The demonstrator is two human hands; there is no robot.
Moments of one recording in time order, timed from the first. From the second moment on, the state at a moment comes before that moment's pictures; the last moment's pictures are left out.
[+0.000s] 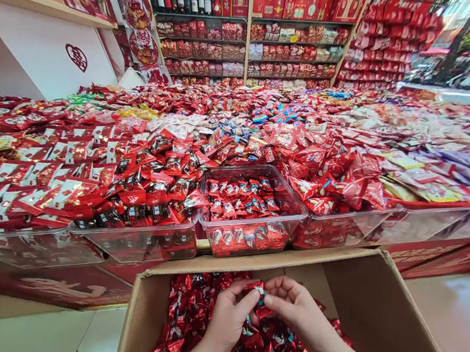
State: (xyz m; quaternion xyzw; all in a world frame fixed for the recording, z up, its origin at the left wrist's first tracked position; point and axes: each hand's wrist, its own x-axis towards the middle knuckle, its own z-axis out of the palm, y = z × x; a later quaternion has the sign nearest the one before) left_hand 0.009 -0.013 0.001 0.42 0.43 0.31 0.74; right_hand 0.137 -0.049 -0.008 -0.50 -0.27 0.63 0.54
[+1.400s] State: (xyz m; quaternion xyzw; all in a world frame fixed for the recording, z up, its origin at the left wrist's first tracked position) left_hand 0.000 -0.018 -0.002 0.42 0.34 0.31 0.78; right_hand 0.145 0.113 0.127 -0.57 -0.78 0.18 -0.18
